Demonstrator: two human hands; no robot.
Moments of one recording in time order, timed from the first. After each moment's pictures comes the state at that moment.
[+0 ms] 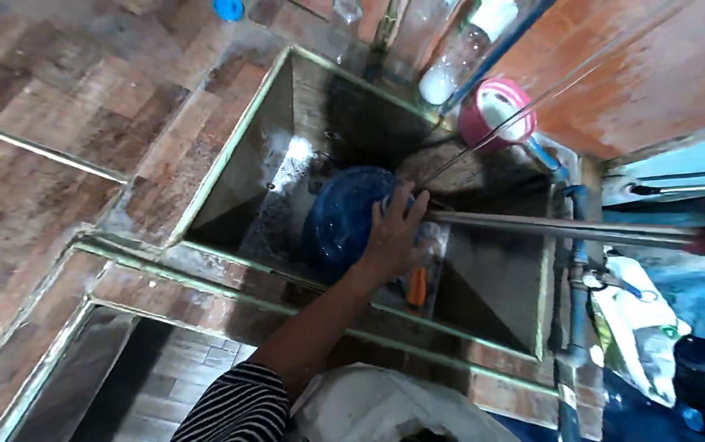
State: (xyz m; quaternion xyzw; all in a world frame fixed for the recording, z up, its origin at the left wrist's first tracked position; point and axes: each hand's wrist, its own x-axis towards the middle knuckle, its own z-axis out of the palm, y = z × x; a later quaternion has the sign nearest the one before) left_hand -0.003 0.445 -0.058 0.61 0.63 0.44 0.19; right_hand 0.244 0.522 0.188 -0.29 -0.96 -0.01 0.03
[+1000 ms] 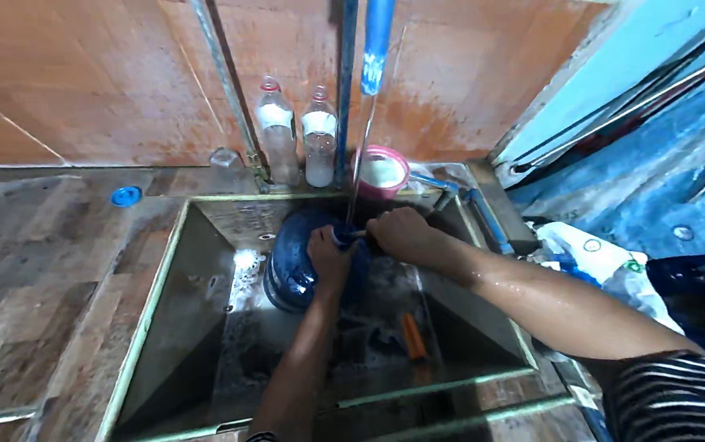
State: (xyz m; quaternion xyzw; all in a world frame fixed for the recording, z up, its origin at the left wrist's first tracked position) left_hand 0.007 0.591 -0.076 0.54 0.74 0.37 0.16; right_hand 0.131 0.603 0.102 -0.46 -0.86 0.08 -0.21
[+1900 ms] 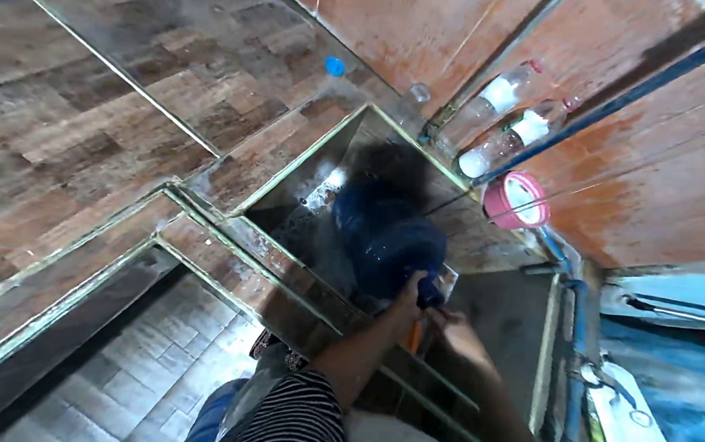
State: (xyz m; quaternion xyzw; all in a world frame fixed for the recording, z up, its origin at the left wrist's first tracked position) left_hand 0.063 0.448 -0.119 -0.16 0.34 0.61 0.70; right_hand 0.160 0.456 -0.042 -0.59 -0.69 0.41 -0.10
